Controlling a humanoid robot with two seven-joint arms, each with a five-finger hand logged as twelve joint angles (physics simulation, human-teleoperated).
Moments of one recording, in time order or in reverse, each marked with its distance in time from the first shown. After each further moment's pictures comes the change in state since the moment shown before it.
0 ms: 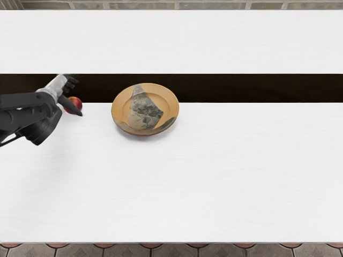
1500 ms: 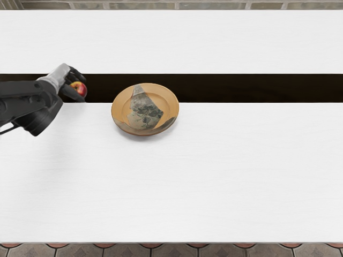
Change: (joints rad) left arm -0.098 0.035 0.025 -0.096 -0.016 0.009 0.007; right arm 0.000 0.000 0.000 0.000 0.000 0.000 0.000
